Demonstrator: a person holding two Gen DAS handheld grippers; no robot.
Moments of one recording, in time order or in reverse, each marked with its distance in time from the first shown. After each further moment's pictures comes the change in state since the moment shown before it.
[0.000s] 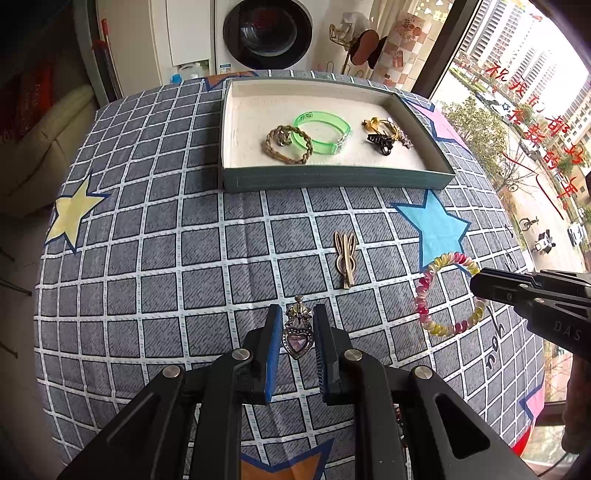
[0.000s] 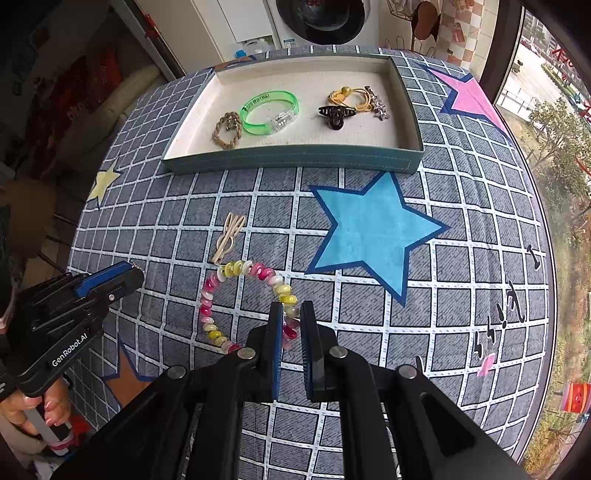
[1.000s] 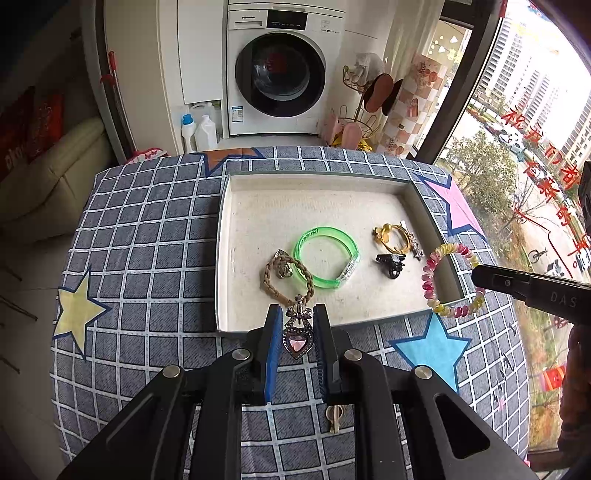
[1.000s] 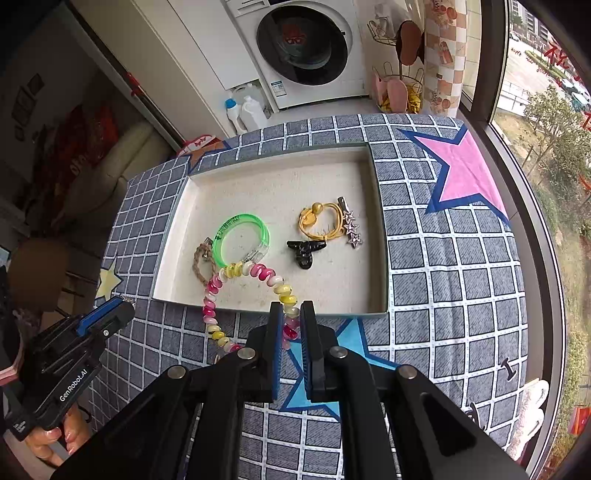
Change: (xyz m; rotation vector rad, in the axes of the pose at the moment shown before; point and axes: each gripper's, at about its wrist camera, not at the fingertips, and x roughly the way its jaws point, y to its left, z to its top) left arm 0.004 -0.009 0.117 -0.049 -0.143 0.043; right arm -0.015 -0.051 0.133 0.084 -0.120 0.060
